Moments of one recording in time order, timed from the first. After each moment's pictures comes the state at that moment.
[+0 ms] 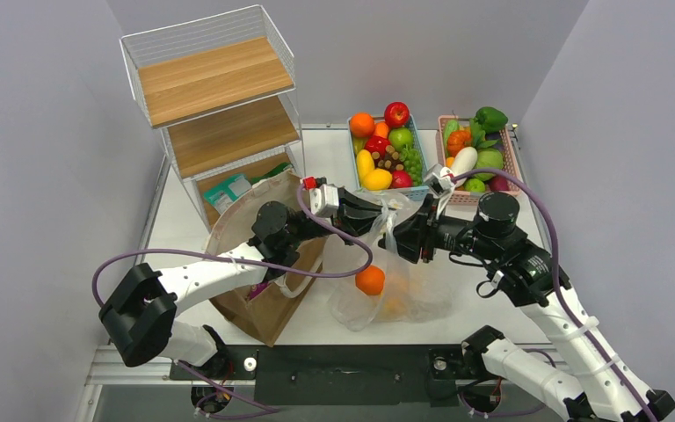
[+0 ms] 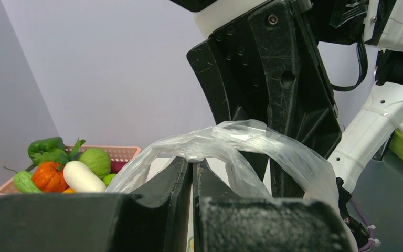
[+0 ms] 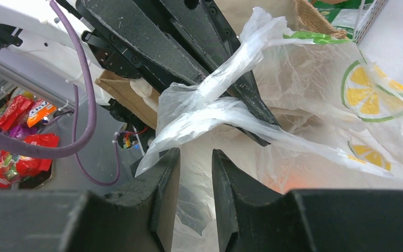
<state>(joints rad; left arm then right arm) -0.88 1.40 0.86 1.02 0.57 -0.23 0.56 0.80 1.04 -0.48 -0.63 0.29</state>
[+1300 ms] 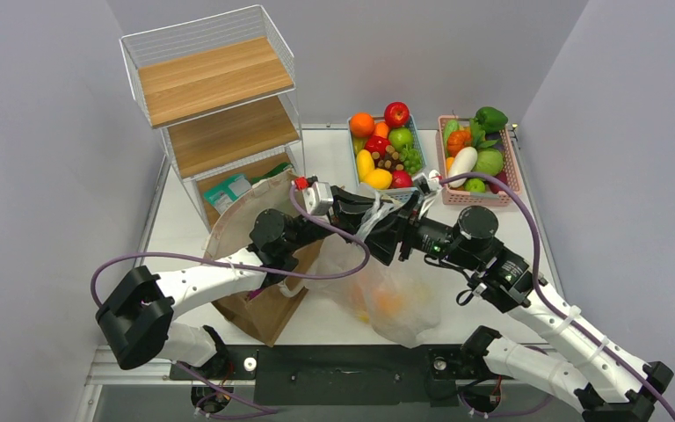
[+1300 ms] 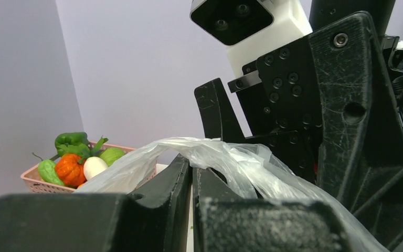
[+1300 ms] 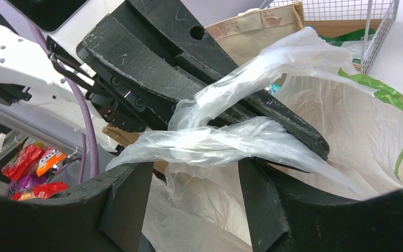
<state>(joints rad) -0.91 1.37 0.82 1.07 0.39 -0.25 0.76 0.81 0.91 -0.16 -0.36 0.47</state>
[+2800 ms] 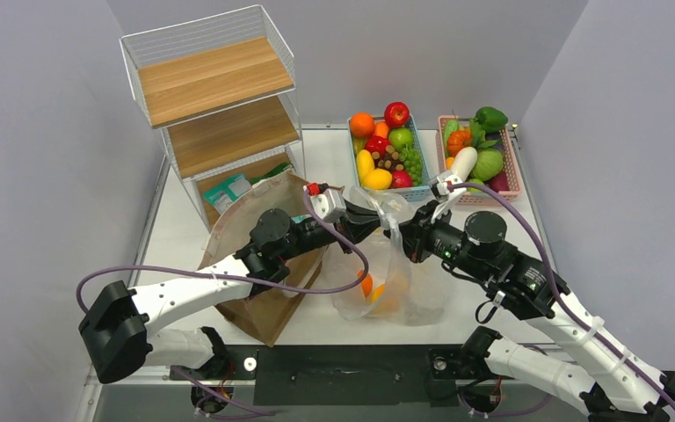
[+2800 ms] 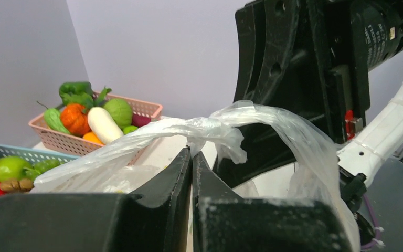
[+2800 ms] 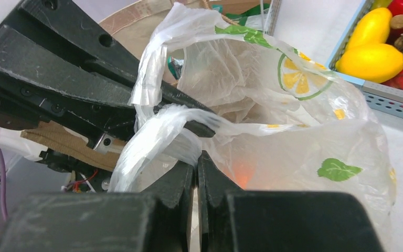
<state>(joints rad) -0.95 1.26 0.81 0.75 0.31 -0.13 0.81 0.76 1.00 -0.48 -0.04 0.37</state>
